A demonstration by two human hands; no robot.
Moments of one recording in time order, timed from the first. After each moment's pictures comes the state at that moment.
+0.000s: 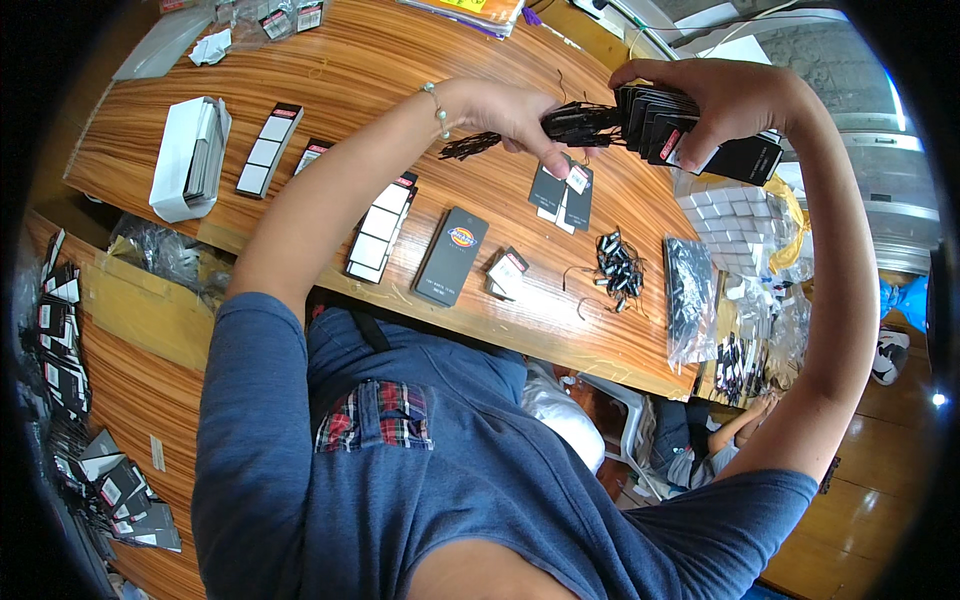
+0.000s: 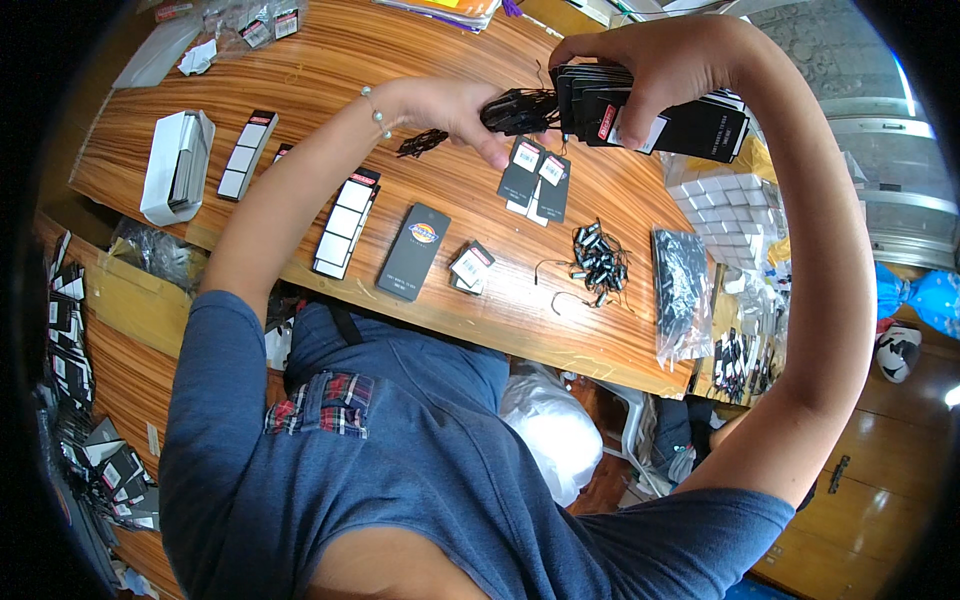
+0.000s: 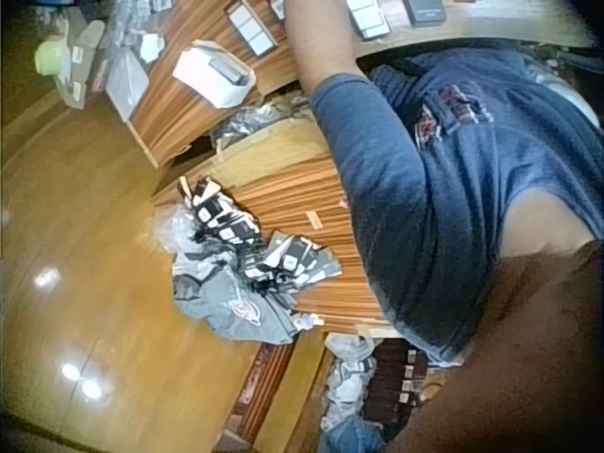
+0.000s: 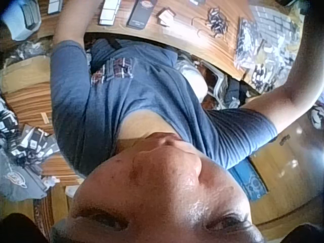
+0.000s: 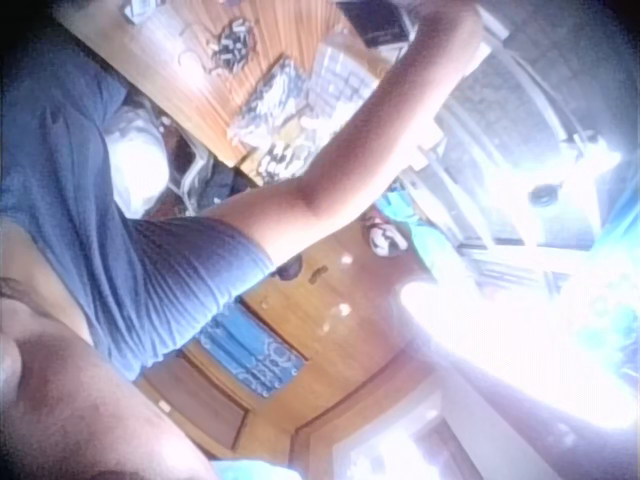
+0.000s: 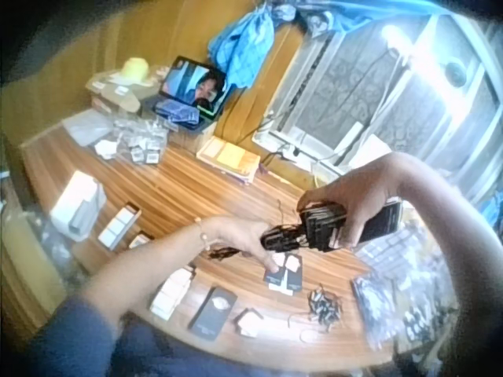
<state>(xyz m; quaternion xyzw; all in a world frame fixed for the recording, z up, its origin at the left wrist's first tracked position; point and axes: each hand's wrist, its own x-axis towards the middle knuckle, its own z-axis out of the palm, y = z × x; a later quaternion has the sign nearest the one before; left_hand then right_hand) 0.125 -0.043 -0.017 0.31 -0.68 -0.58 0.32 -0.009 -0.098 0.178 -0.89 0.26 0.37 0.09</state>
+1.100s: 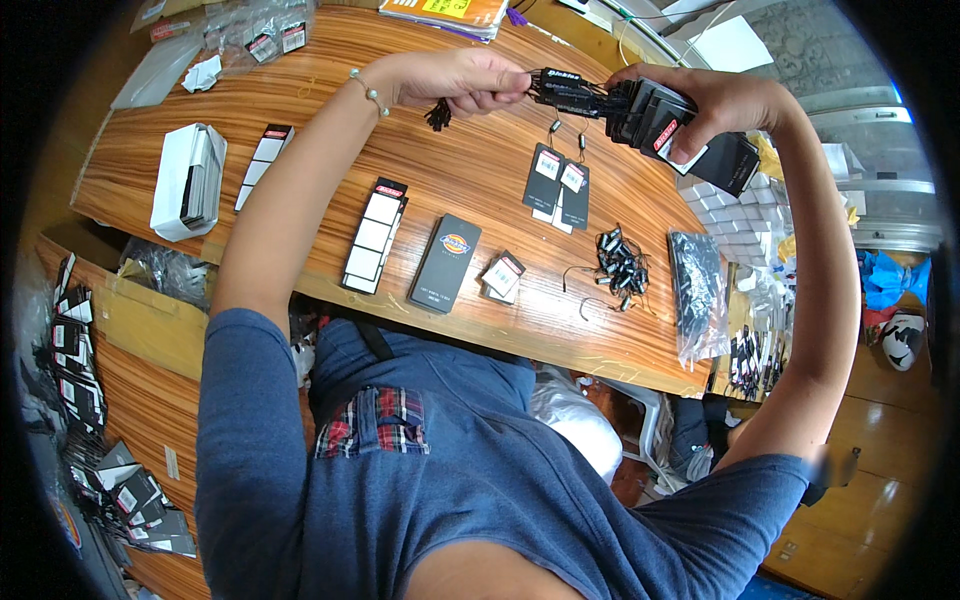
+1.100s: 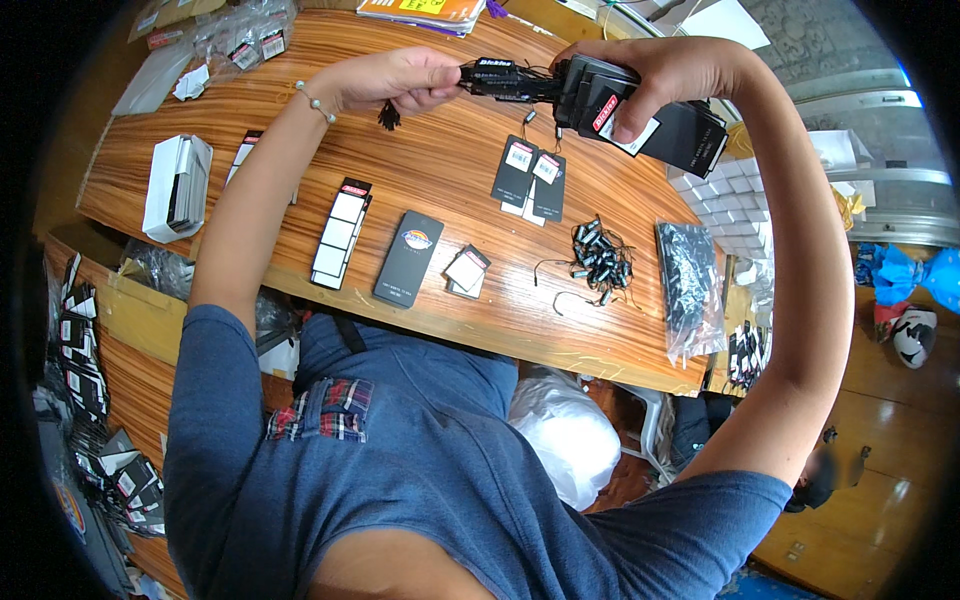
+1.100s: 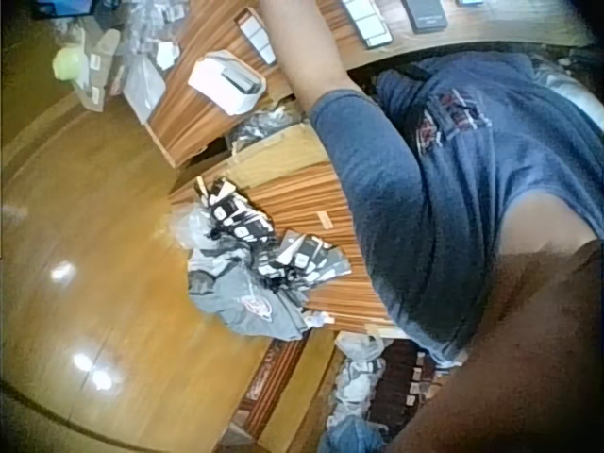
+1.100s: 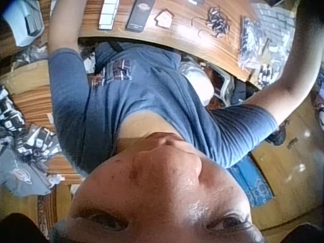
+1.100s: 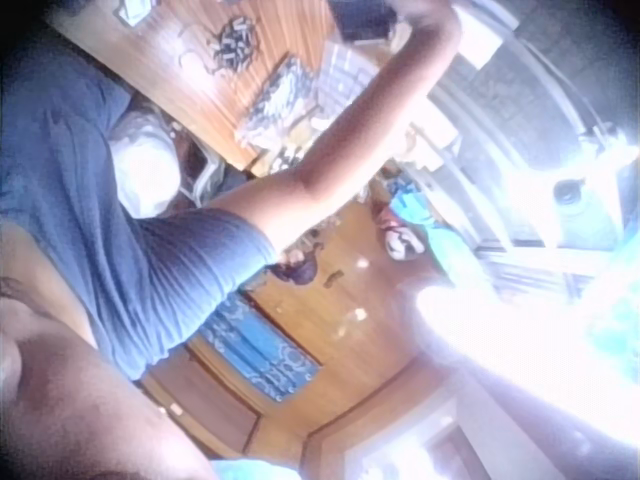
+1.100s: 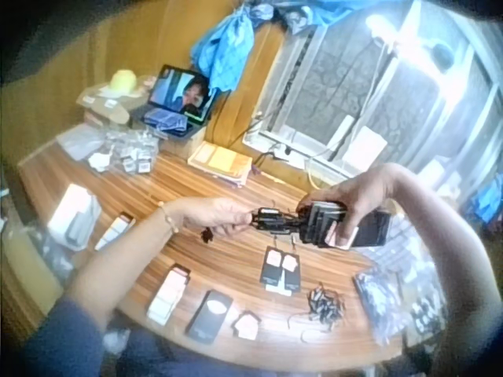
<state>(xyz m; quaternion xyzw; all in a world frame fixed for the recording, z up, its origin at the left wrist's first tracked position) 0.175 -0.055 -0.011 0.31 -0.63 -0.63 0.33 -0.050 -0.137 0.161 -0.87 0.25 0.30 0.29</state>
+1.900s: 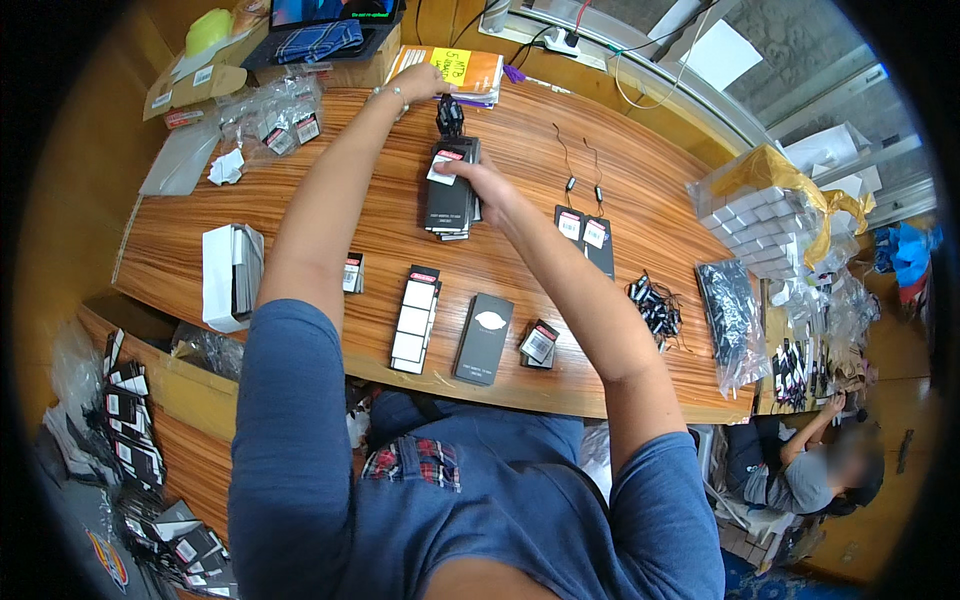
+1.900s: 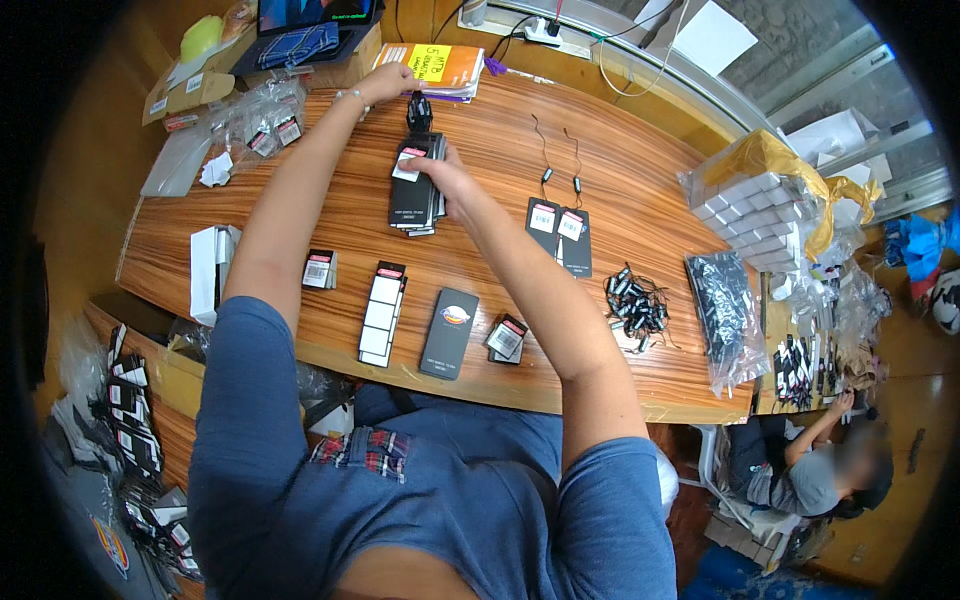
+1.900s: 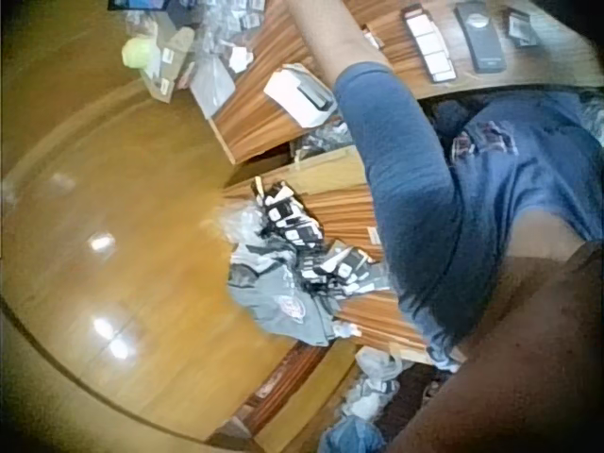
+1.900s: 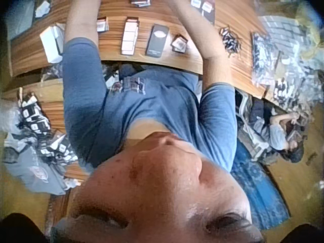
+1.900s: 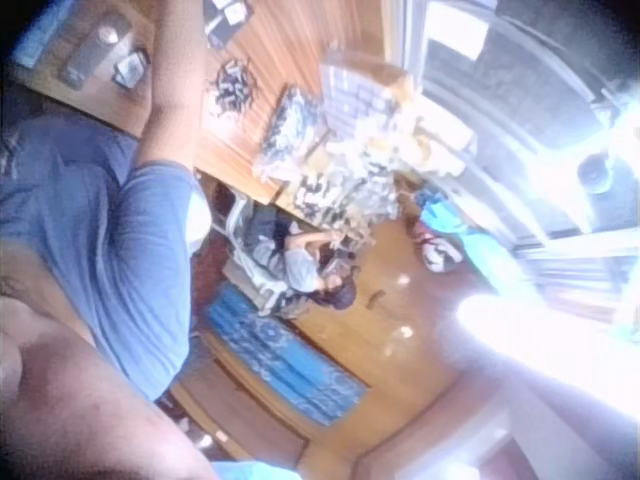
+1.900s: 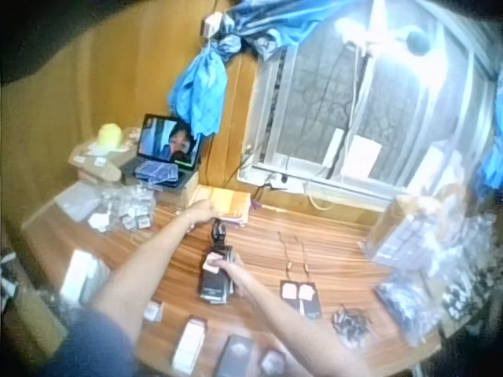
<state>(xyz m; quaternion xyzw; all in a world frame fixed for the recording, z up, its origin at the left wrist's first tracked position) 0.298 -0.210 -0.069 0.69 -0.68 -0.16 0.22 0.085 -0.122 -0.090 -0.45 0.38 -0.22 0.78</state>
